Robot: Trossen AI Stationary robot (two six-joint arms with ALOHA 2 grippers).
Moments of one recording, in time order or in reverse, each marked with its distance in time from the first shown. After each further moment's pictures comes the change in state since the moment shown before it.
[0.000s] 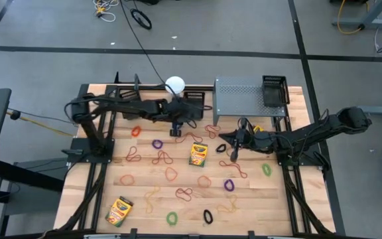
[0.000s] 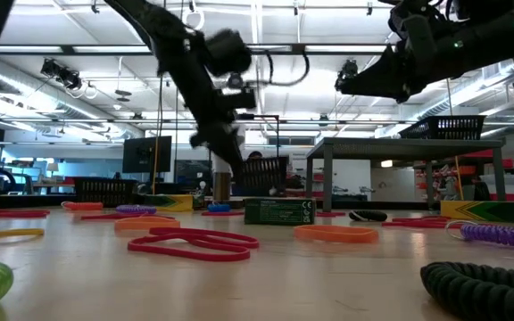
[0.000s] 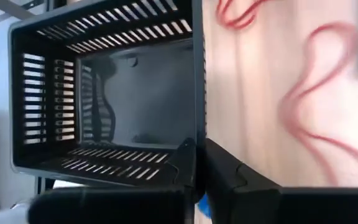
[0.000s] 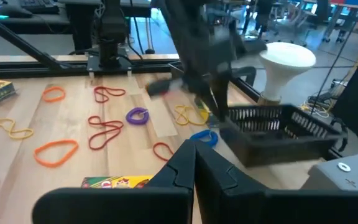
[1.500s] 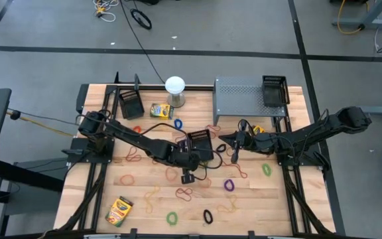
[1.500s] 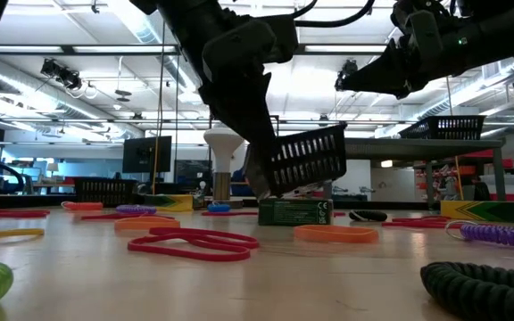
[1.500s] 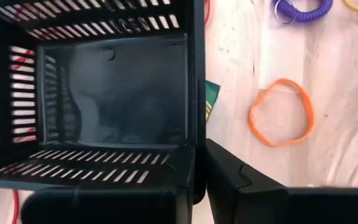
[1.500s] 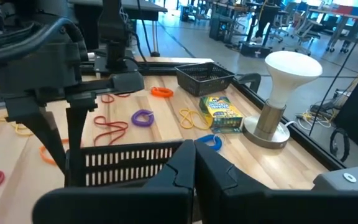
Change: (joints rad) left arm -0.512 0.189 0.212 -0.114 -0.073 -0.777; right arm 0.028 0.000 0.000 0.015 0.004 -0.041
